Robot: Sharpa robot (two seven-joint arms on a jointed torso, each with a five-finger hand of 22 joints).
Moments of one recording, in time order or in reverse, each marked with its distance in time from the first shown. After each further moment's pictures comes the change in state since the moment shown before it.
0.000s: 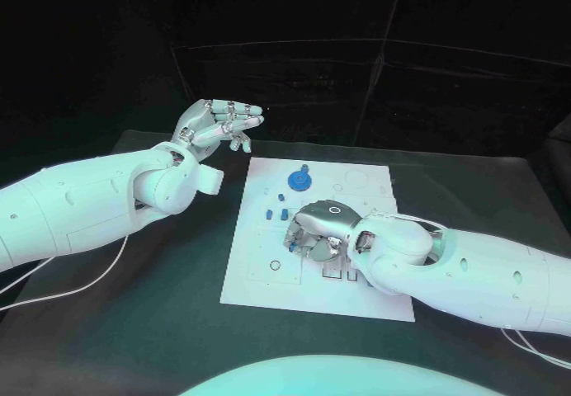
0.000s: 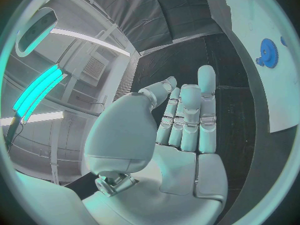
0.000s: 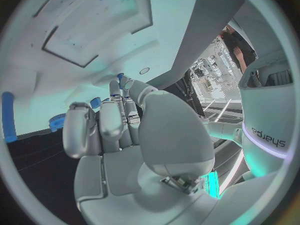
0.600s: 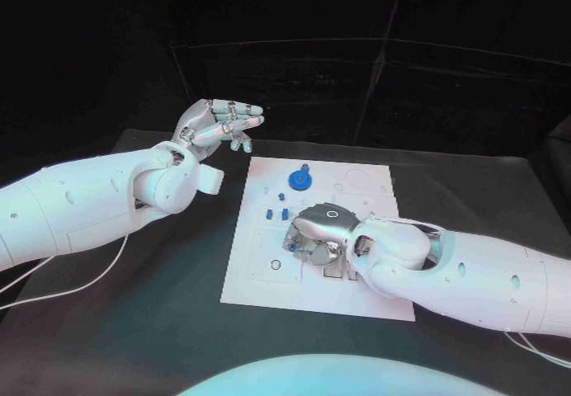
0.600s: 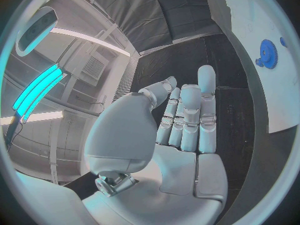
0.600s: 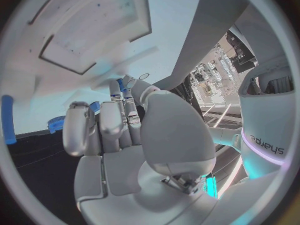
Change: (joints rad) left arm -0.001 -0.001 0.000 0.000 0.000 0.007 -0.006; left_hand 0.000 0.000 0.000 0.000 0.000 0.000 0.000 0.000 0.000 -0.004 0.004 0.000 0.000 0.000 0.000 0.000 0.000 0.000 0.000 0.000 0.000 0.000; right arm 0.006 0.004 -0.025 0.007 -0.041 0.009 -0.024; right_hand -0.064 -0.045 -0.034 0.023 0.013 -0.051 0.022 -0.019 -0.011 -0.065 0.028 -0.046 -0.004 0.000 0.011 0.000 -0.022 0.000 -0.018 0.018 -0.008 0.000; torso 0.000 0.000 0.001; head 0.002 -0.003
